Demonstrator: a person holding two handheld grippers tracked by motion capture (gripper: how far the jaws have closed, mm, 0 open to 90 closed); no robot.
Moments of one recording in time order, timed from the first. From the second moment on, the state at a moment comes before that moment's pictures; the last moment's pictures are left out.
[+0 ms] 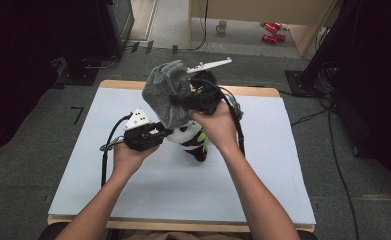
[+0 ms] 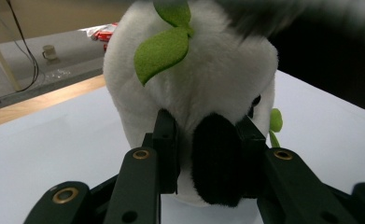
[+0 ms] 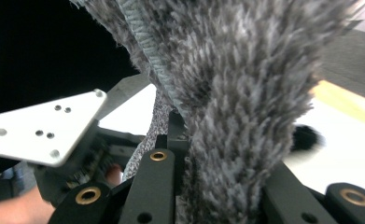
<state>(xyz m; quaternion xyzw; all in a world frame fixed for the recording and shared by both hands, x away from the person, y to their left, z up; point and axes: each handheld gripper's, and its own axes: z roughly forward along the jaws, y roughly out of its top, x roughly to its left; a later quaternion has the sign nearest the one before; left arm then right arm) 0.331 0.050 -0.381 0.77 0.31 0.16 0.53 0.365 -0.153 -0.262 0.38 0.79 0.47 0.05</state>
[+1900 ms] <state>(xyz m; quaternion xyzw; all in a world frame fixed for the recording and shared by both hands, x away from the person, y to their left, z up) 0.358 0.122 -0.422 0.74 0.40 0.04 0.54 0.364 -0.262 -0.346 0.45 0.78 0.43 0.06</state>
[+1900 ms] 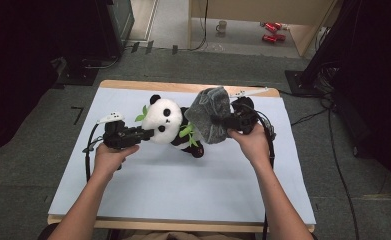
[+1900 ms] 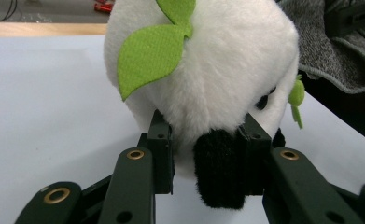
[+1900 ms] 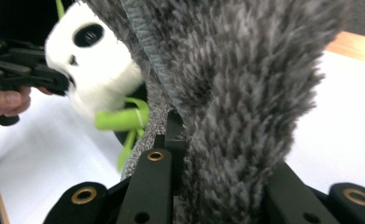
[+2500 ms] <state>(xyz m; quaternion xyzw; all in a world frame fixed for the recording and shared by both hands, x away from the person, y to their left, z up) 0.366 0.136 -0.447 0.73 0.41 0.02 0.54 0.354 -0.307 -0.403 0.50 0.76 0.40 0.06</state>
